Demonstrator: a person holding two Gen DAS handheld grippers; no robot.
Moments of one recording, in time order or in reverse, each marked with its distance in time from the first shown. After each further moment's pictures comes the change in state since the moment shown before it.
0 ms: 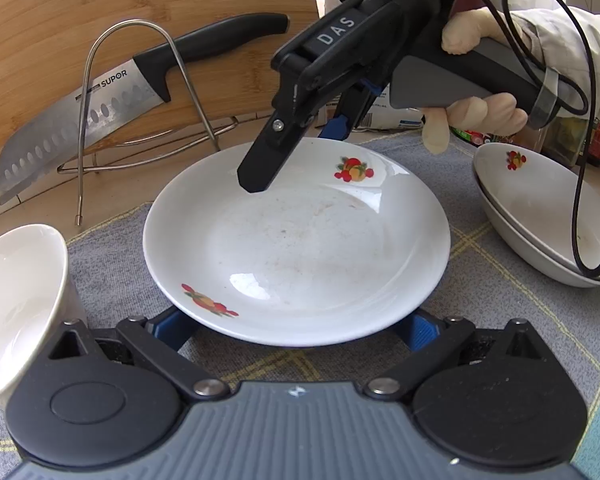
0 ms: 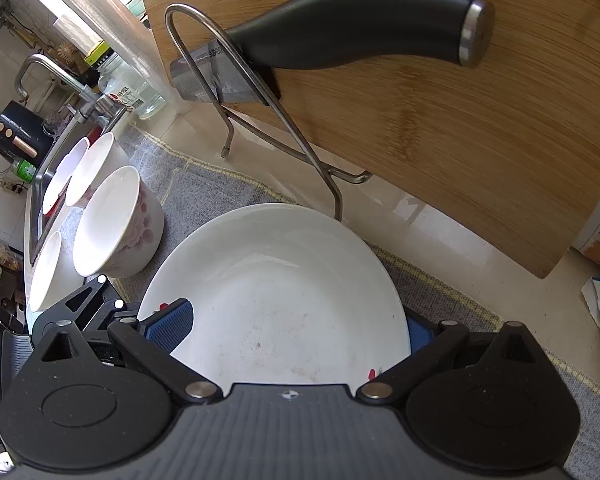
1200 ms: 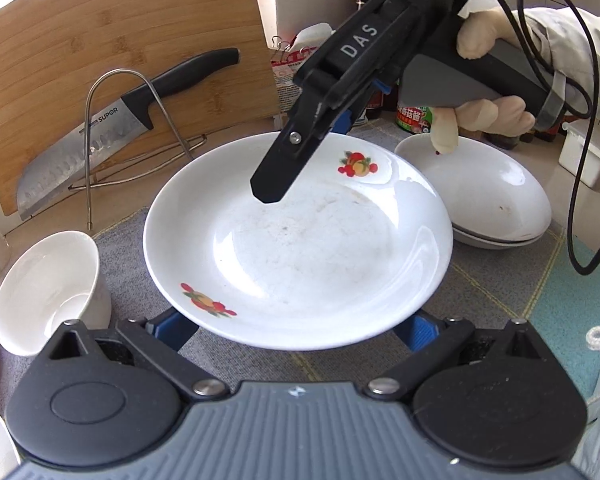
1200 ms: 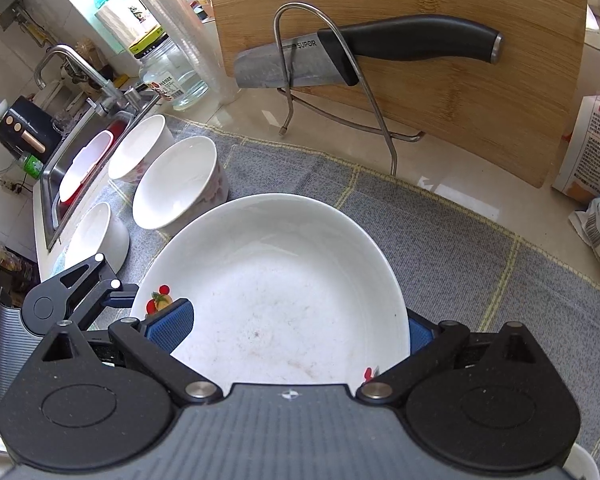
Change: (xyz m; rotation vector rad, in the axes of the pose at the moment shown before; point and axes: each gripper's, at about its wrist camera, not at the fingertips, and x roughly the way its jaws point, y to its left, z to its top) left arm -0.067 -0.021 -0.005 0.085 0.033 -0.048; right arm -0.048 0.067 -0.056 -0.015 -0.052 -0.043
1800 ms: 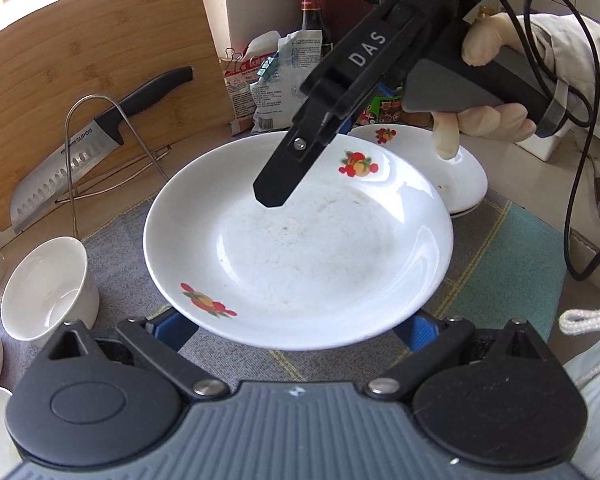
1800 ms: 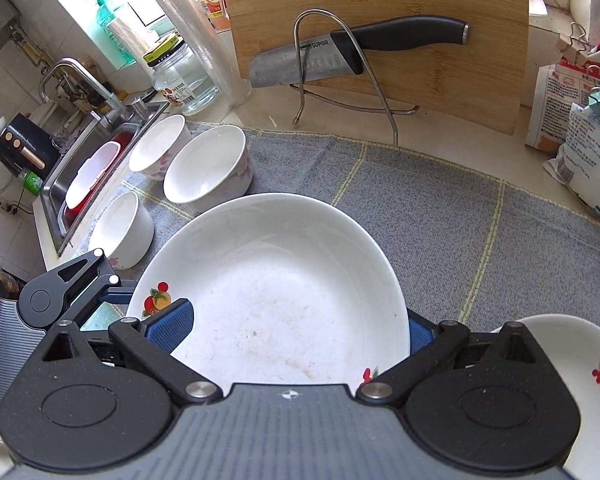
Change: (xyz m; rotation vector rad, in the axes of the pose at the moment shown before) left arm -0.033 -0.027 -0.006 0.084 0.010 -0.064; right arm -0.035 0.031 -0.056 0.066 -0.069 -0.038
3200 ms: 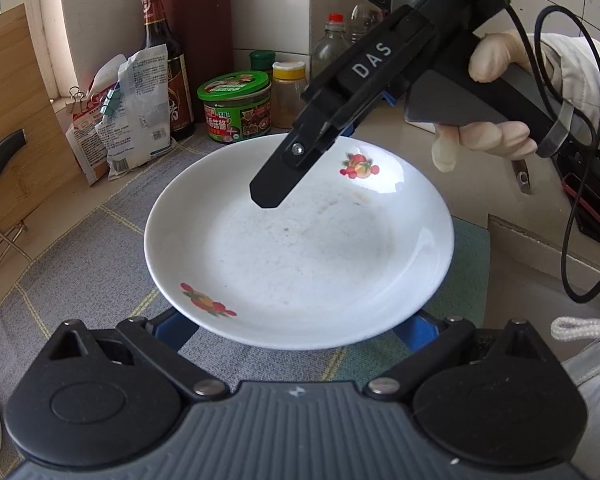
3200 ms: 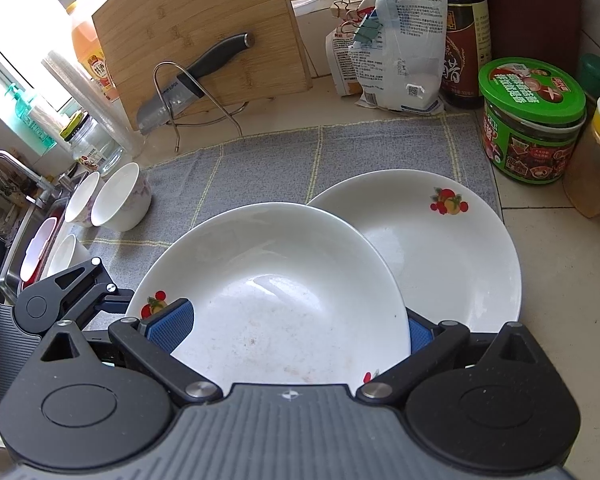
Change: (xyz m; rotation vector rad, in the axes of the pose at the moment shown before) left arm 0.044 -0.066 0.041 0.209 0.012 -0.258; right arm -0.081 -0.063 -0.102 0.294 -0.161 -0.163
